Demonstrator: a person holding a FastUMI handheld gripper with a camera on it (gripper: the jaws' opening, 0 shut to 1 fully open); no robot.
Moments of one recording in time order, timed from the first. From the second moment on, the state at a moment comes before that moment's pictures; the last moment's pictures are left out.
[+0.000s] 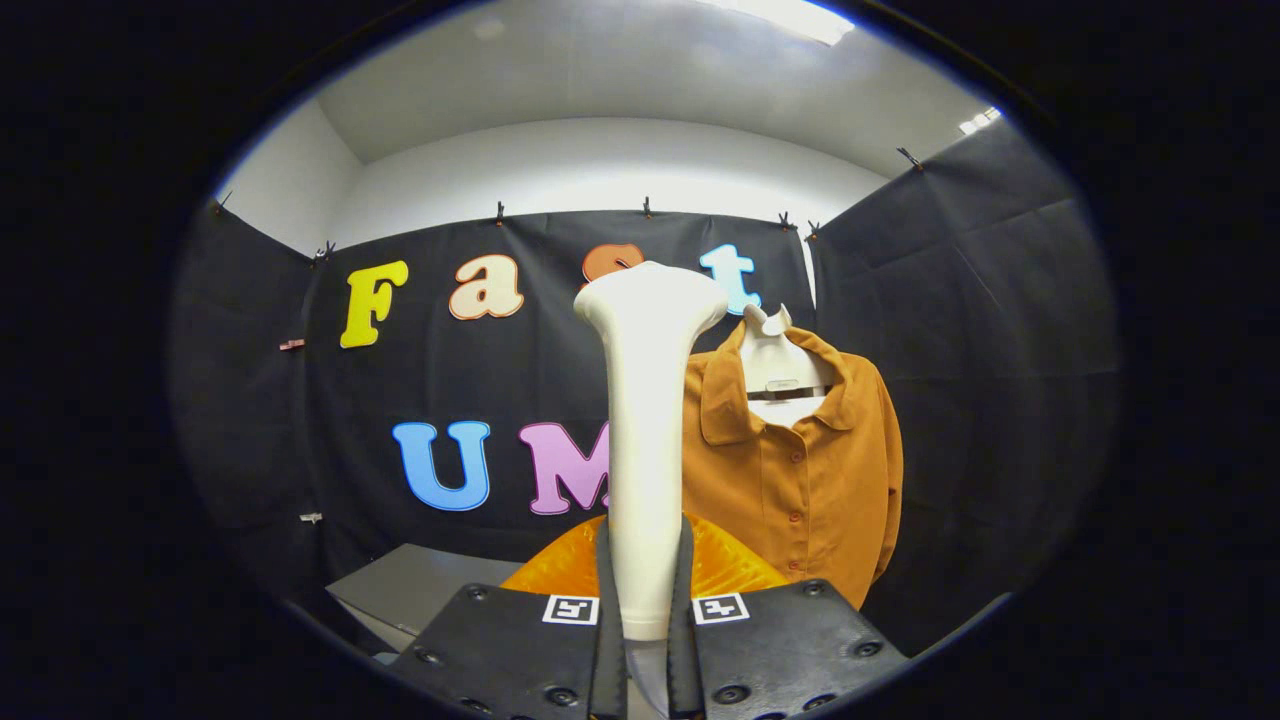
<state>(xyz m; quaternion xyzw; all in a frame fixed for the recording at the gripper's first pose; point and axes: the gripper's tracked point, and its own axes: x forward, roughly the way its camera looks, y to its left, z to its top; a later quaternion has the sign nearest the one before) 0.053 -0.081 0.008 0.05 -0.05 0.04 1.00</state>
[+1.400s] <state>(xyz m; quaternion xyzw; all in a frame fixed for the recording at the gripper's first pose) 0.052 -0.039 -0.014 0.04 -0.03 0.06 1.00</state>
